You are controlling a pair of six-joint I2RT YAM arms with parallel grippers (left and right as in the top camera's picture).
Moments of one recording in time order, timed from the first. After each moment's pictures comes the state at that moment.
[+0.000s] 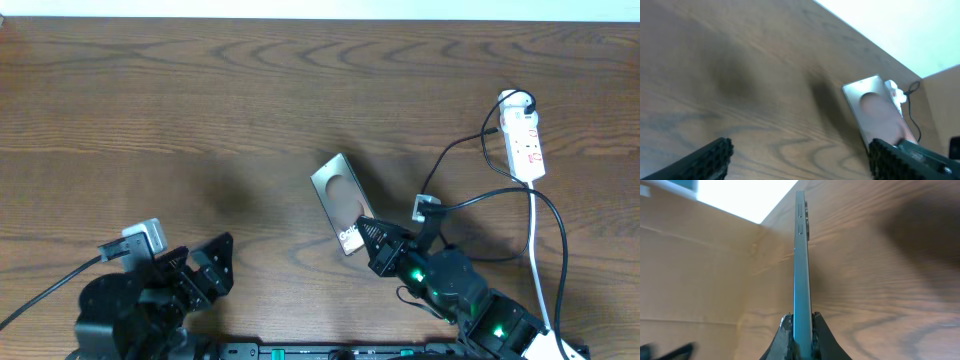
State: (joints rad) left arm -0.11 0.37 0.85 -1.05 0.20 -0.62; right arm 0.88 0.72 0.40 0.00 0.11 1.12
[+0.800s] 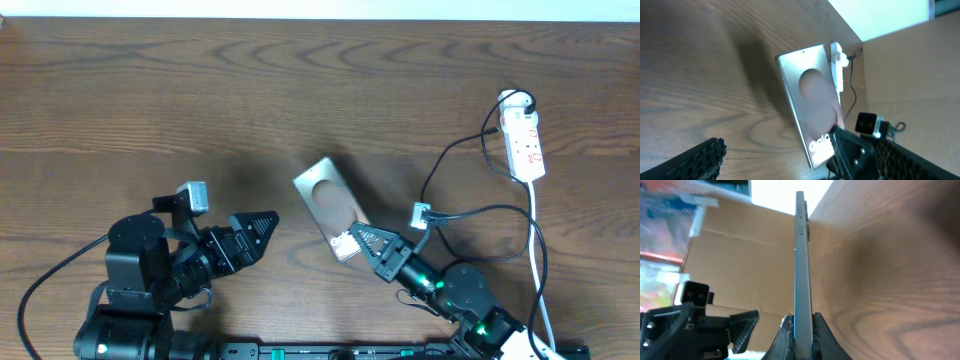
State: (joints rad) left arm -0.11 0.58 0.75 -0.78 0.62 -0.74; right arm 0.78 0.80 0.07 0.69 -0.10 1.27
